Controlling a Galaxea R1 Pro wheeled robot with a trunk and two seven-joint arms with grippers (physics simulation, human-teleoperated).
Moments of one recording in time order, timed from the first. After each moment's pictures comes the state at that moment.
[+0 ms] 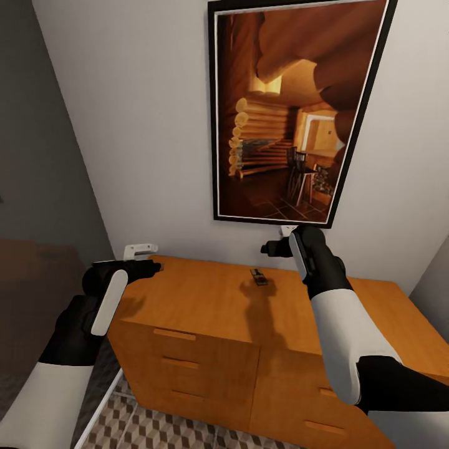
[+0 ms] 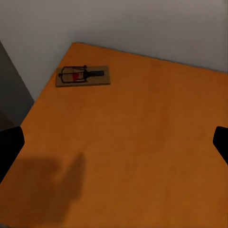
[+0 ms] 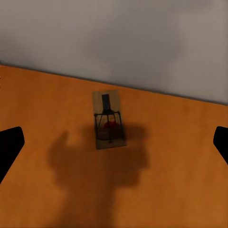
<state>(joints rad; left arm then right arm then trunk) -0.73 0.08 -0.10 -1.46 0.40 1.03 0.38 -1.09 0.13 -0.07 -0.93 0.12 1.04 0.05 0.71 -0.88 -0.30</state>
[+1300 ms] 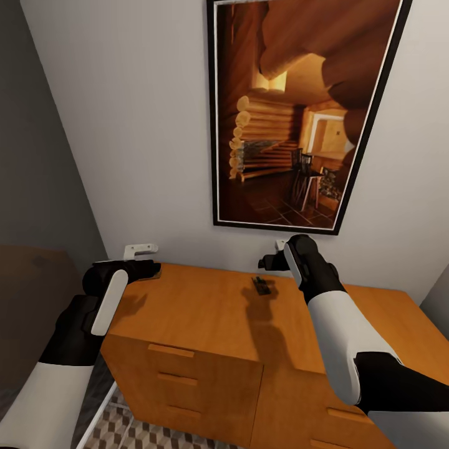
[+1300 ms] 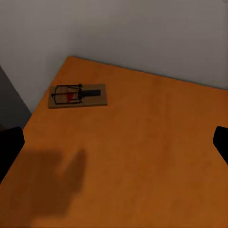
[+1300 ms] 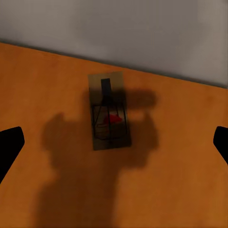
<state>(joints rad) -0.73 0.08 -0.10 -1.46 0.41 1.03 0.39 -1.09 0.13 -0.07 -0.79 0.12 1.04 0.05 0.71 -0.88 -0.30</state>
